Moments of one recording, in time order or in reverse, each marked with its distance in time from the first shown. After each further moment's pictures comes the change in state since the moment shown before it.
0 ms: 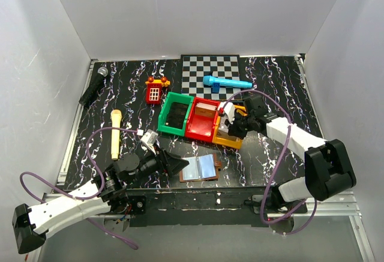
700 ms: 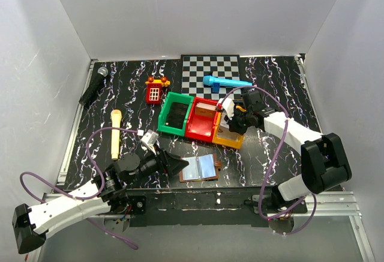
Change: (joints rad) left arm 0.000 0.000 -0.001 -0.009 0.000 0.009; right arm -0.005 0.072 0.083 -0.039 0.076 0.001
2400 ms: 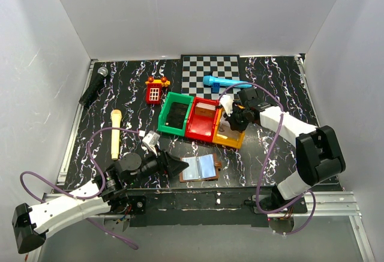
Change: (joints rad) left arm 0.000 0.008 -0.005 -0.024 0.008 0.002; right arm 0.008 0.079 0.079 -0.060 0.106 0.053
